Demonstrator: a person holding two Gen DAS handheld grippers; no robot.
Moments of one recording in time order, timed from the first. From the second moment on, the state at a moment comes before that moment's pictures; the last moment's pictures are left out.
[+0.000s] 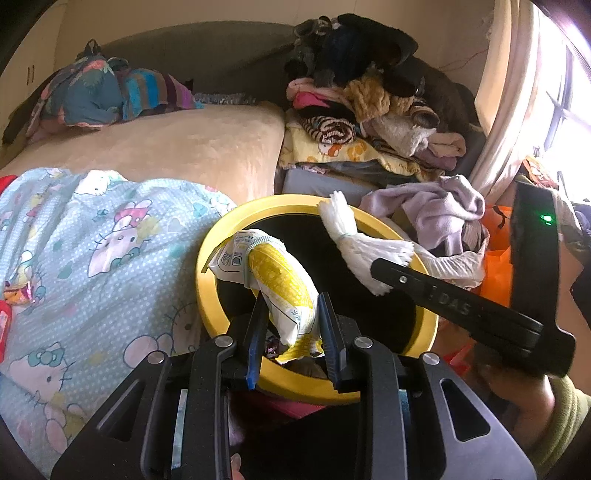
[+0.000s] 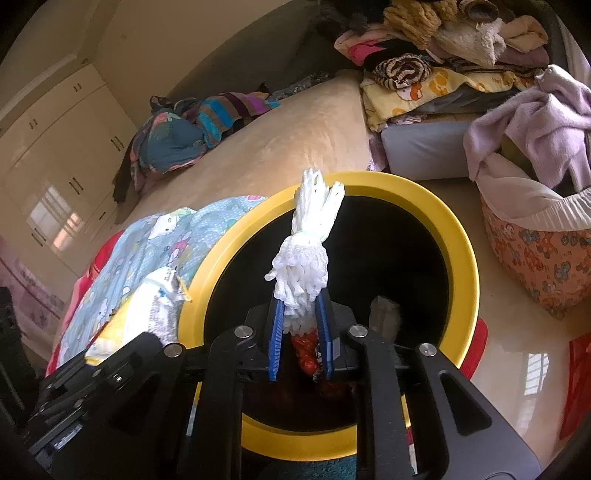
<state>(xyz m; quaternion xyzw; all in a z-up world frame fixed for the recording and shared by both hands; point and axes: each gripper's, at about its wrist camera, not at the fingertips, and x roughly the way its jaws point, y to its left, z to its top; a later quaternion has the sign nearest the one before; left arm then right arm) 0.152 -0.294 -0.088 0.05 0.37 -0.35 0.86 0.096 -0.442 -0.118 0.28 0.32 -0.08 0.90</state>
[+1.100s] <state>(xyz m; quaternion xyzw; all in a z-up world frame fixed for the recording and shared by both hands) 0.130 -0.204 -0.055 0.01 0.31 -0.23 0.92 0.082 -0.399 -0.084 0.18 0.24 -0.07 0.95</state>
